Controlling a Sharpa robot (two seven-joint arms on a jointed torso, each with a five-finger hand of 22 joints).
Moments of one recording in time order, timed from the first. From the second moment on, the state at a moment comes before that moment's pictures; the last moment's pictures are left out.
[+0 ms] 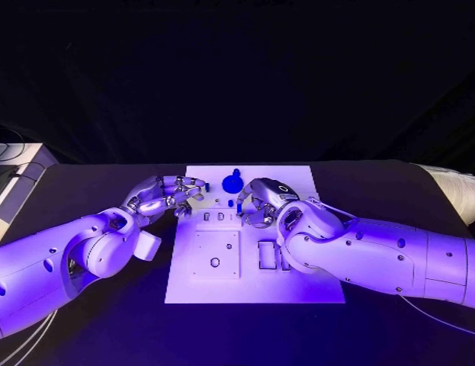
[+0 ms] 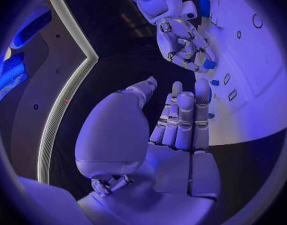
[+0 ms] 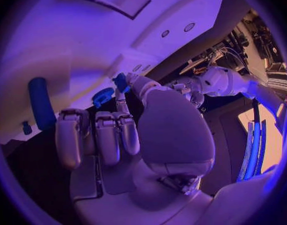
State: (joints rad) left arm 0.94 -0.90 0.26 1.49 -0.34 -0.09 0.29; left_hand 1.35 -0.19 0.43 0.16 0.05 0.81 0.18 0.20 0.32 1.07 0.10 0.36 0.27 1.17 0.04 1.17 0.82 0.18 0.90 0.14 1.11 0.60; right arm 1.23 -0.53 -0.14 1.44 -1.44 -0.56 -0.39; right_hand 1.35 -0.19 0.44 0.11 0.24 1.03 0.13 0.17 0.37 1.46 0.06 1.57 1.31 1.47 -0.02 1.57 1.31 0.04 1.47 0.09 1.46 1.31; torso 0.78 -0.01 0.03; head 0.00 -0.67
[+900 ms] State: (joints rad) left arm 0.94 -0.90 0.26 1.48 -0.34 -0.09 0.29; left_hand 1.35 -0.19 0.43 0.16 0.05 0.81 0.18 0.20 0.32 1.07 0.10 0.36 0.27 1.17 0.04 1.18 0.82 0.18 0.90 0.14 1.12 0.60; right arm 1.21 -0.52 -0.15 1.41 -1.44 -0.55 -0.35; right_hand 1.34 -0.20 0.44 0.11 0.24 1.03 0.13 0.17 0.37 1.46 0.06 1.57 1.31 1.47 -0.02 1.57 1.31 0.04 1.47 0.09 1.46 1.31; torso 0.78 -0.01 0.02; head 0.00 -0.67
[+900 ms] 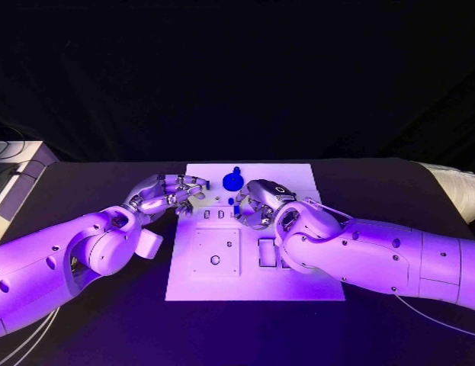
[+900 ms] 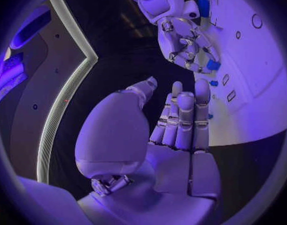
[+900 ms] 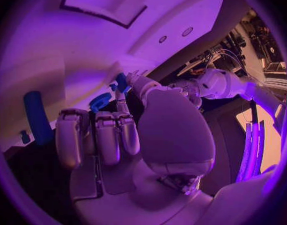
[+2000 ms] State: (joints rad) left arm 0.94 -0.90 0.26 1.48 -0.34 -0.09 0.29; left_hand 1.35 -0.19 0.43 0.16 0.05 0.81 0.18 0.20 0.32 1.06 0.11 0.37 0.28 1.17 0.04 1.18 0.82 0.18 0.90 0.14 1.12 0.60; right arm 1.21 -0.51 -0.15 1.41 -1.44 -0.54 -0.35; right_hand 1.33 -0.22 0.43 0.11 0.23 0.91 0.18 0.11 0.34 1.46 0.09 1.56 1.31 1.46 0.01 1.57 1.31 0.04 1.46 0.11 1.43 1.31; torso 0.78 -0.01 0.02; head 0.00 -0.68
